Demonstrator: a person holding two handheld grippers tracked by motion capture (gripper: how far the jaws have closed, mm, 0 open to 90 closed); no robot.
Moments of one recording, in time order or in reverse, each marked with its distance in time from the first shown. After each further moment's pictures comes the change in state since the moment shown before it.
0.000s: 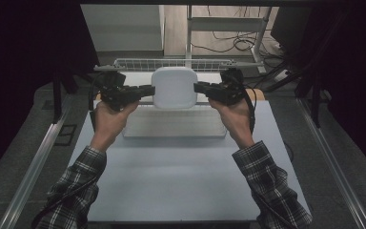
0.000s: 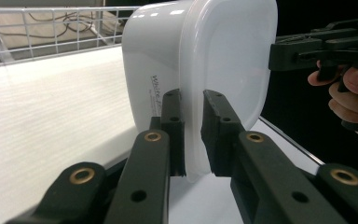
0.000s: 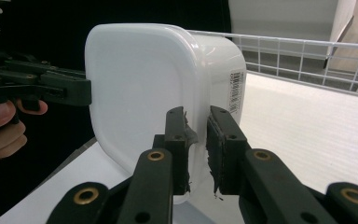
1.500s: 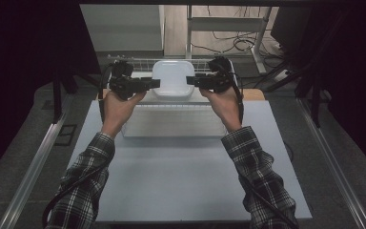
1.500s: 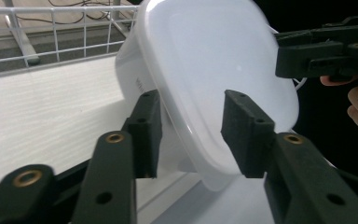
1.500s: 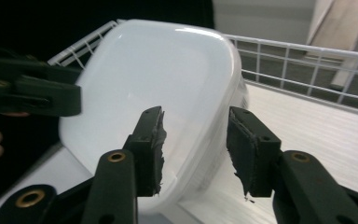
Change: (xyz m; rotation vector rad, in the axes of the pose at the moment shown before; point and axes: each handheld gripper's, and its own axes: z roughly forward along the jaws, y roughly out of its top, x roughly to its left) left arm 0.026 0.014 0.034 0.025 0.061 -0.046; right arm -0.018 0.018 0.046 0.067 -0.089 -0.012
